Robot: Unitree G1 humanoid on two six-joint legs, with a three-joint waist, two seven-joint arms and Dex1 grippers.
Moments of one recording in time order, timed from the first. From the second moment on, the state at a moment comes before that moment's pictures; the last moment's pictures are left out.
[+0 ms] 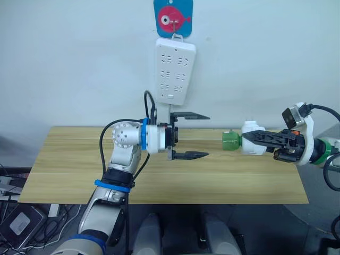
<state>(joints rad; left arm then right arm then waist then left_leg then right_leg) -0.66 0.23 -0.11 0.39 -0.29 -0.84 -1.43 -0.40 -0.98 -0.21 0.05 1.95 1.34 0.29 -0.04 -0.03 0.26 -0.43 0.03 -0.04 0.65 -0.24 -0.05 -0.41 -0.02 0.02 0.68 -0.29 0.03</state>
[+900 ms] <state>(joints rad) -0.81 0.20 -0.27 0.74 0.22 -1.33 -0.75 -0.43 -0.93 -0.19 0.02 1.95 1.34 0.29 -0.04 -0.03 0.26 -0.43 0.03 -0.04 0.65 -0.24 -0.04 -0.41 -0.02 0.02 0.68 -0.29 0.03</state>
